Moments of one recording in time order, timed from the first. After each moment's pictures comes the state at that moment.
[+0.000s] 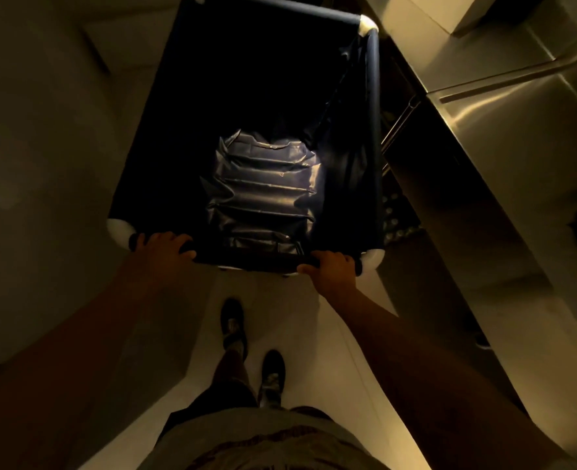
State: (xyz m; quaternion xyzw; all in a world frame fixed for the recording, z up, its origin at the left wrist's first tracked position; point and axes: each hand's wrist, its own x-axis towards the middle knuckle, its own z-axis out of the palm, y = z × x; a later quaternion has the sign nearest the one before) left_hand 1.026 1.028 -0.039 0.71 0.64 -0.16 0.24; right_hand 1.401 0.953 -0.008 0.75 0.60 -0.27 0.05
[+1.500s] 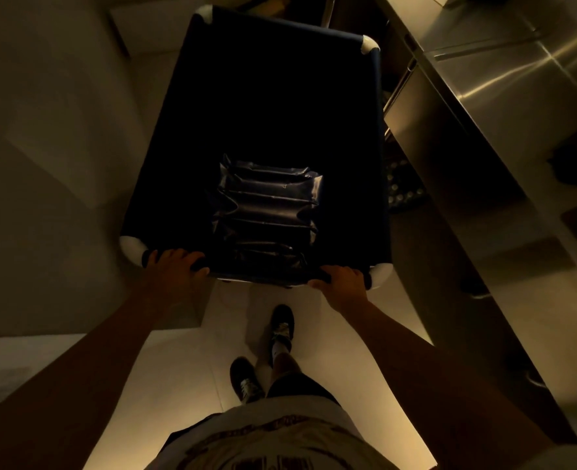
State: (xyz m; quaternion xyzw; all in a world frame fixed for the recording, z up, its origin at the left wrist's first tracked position) left_hand 0.969 0.746 -0.031 0.71 0.65 -0.12 0.23; right_hand 1.338 0.684 0.008 0.75 0.59 -0.29 0.07
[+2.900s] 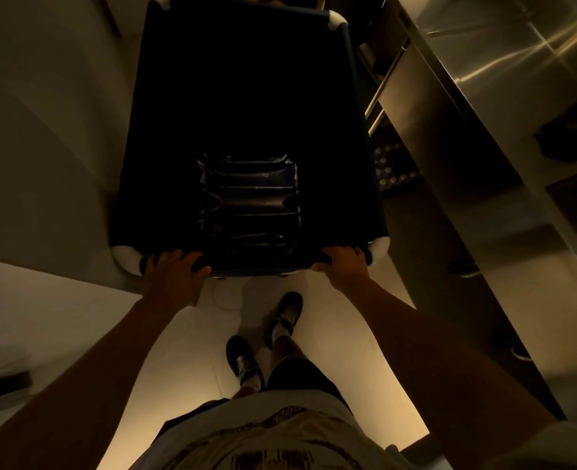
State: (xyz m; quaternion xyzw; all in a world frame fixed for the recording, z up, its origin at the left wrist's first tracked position) left_hand 0.978 0.648 -0.042 0.71 0.68 -0.07 0.17; right_hand 1.346 0.640 0.011 0.74 0.61 -0.26 0.10
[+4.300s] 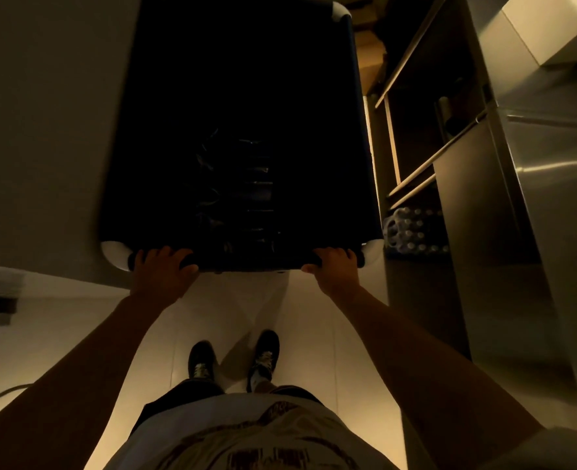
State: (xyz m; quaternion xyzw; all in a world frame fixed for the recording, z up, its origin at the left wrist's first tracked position) left_hand 1.048 0.692 -0.041 0.57 0.80 -0.05 0.17; right_hand 1.398 0.804 0.001 0.61 0.75 -0.23 0.11
